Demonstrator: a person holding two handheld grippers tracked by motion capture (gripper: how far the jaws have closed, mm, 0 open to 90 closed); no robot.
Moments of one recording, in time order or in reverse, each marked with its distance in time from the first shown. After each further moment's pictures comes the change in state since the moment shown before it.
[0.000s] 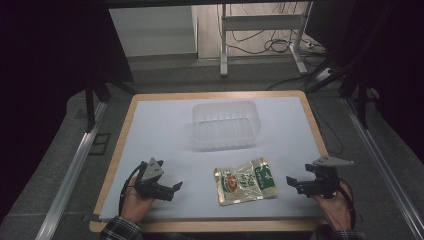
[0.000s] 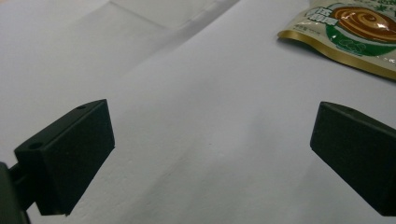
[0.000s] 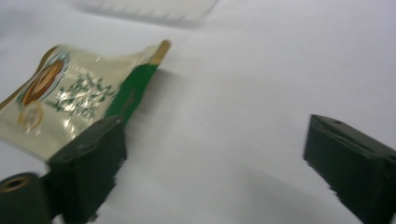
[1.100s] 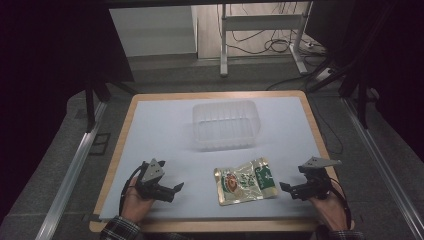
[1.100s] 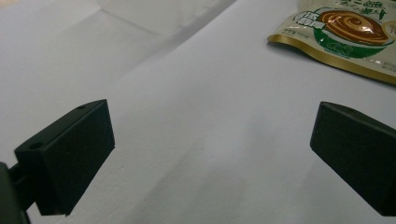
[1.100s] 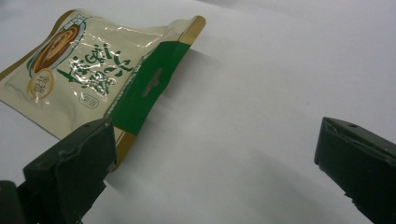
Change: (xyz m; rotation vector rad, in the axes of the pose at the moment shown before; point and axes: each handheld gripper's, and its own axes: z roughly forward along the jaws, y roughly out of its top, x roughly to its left) left arm -0.004 0.000 0.001 -0.015 -0.026 0.033; right arm 0.010 0.000 0.015 0.065 0.052 -0.086
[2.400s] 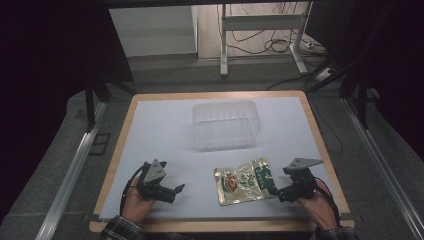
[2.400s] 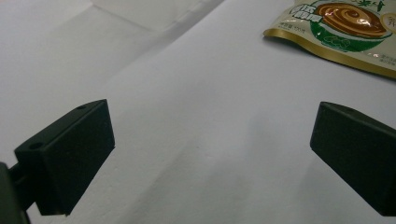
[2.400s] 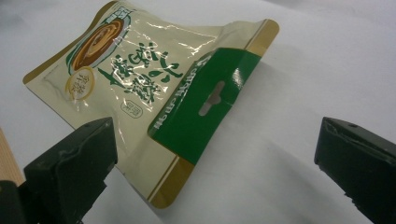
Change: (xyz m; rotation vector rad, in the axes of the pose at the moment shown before) left arm -0.002 0.000 0.003 0.020 -0.010 0.013; right arm 0.023 0.010 0.026 0.033 0.096 -0.066
